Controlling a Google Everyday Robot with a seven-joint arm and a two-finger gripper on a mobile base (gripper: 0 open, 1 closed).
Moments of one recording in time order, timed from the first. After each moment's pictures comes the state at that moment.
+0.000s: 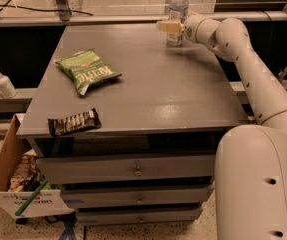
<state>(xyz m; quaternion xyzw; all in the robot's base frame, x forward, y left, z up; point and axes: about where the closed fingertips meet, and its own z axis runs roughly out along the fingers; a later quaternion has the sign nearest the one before) 0.939 -0.145 0.897 -0.22 0.70 0.18 0.66</state>
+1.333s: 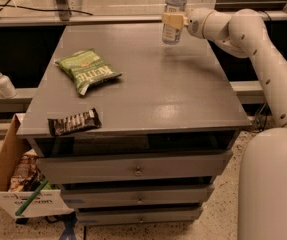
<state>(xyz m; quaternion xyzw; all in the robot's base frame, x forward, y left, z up) 0.887 -0.131 0.935 -0.23 0.69 0.25 0.64</state>
